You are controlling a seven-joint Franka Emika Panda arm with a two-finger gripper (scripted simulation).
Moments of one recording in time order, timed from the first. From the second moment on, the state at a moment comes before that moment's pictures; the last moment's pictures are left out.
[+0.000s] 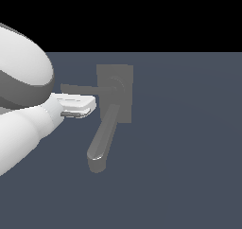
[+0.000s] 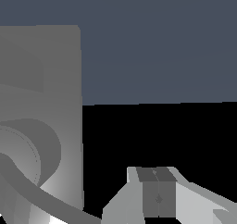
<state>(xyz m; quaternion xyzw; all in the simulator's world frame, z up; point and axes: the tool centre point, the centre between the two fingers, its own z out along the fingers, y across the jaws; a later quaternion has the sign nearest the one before) -0.020 0.166 0.159 0.06 0.71 -0.04 0.70</state>
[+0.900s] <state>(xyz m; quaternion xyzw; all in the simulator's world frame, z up) -0.021 0.154 0.211 0.06 0.71 -0.04 0.70</state>
